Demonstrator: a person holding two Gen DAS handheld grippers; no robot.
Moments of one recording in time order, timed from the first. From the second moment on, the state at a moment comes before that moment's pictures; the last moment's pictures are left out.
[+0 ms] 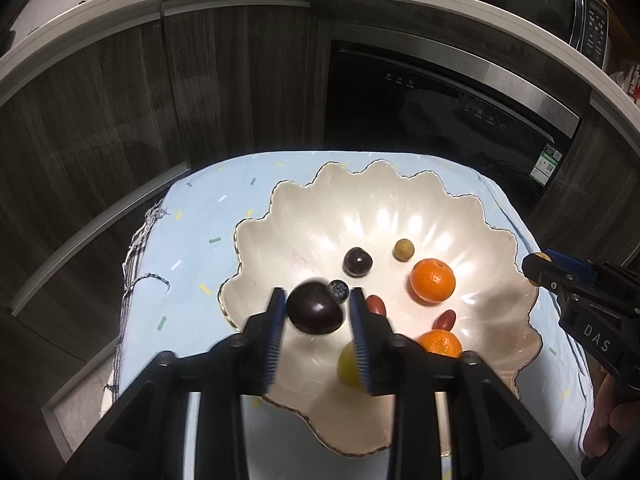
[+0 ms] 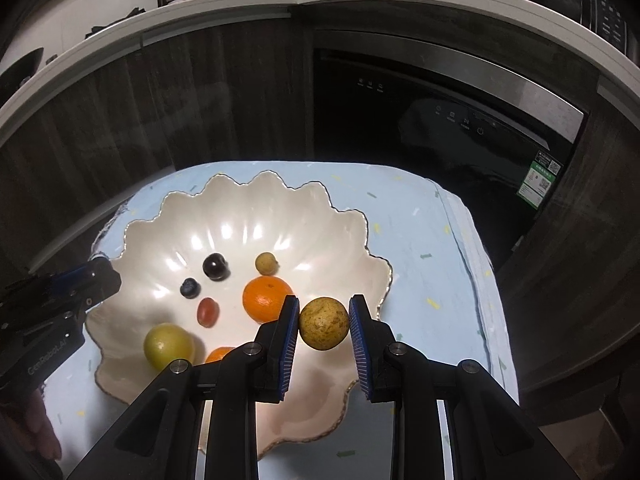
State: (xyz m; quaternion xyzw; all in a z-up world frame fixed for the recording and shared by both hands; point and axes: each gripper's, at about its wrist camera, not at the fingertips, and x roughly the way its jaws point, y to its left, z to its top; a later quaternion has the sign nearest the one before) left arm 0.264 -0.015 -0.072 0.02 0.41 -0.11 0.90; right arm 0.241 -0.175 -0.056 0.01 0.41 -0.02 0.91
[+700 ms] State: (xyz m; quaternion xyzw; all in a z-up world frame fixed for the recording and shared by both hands) left arm 0.241 -0.002 -0.039 0.02 0.37 -0.06 0.92; right arm 0.221 -0.171 -0.025 -0.01 0.37 -0.05 0.93
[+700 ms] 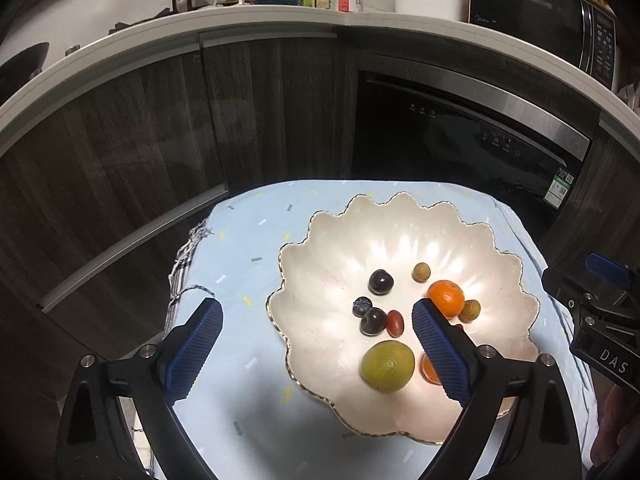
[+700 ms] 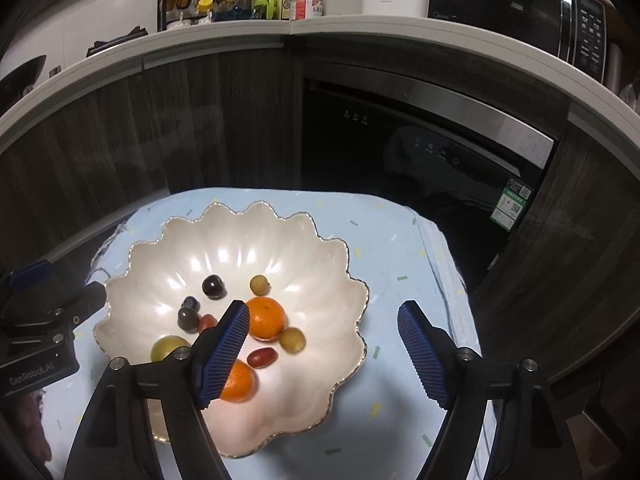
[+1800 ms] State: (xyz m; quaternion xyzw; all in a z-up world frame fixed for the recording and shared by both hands) left arm 0.161 0.019 0.007 0.00 0.33 -0.05 0.94; right arm 0.142 -0.159 0.024 0.00 0.31 -0.06 0.95
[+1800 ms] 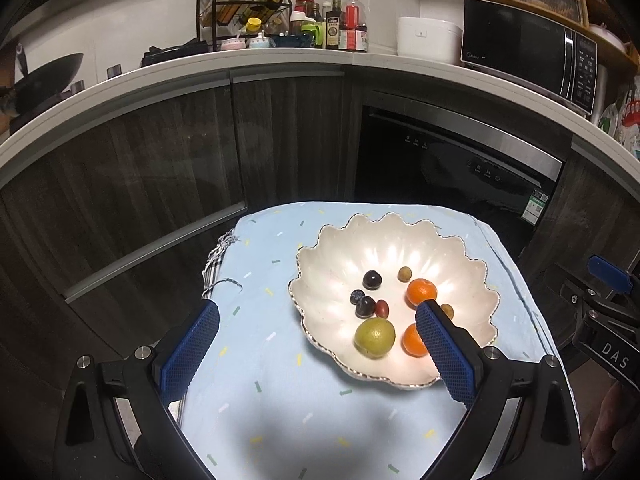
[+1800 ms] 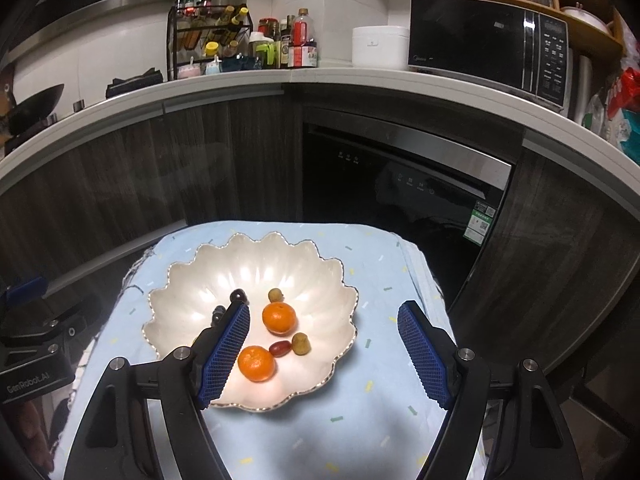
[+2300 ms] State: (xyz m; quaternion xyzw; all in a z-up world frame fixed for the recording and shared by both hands) left arm 0.116 0.021 0.009 -0.01 0.35 -0.05 0.94; right arm 0.099 -0.160 0.027 0.03 0.31 -0.06 0.95
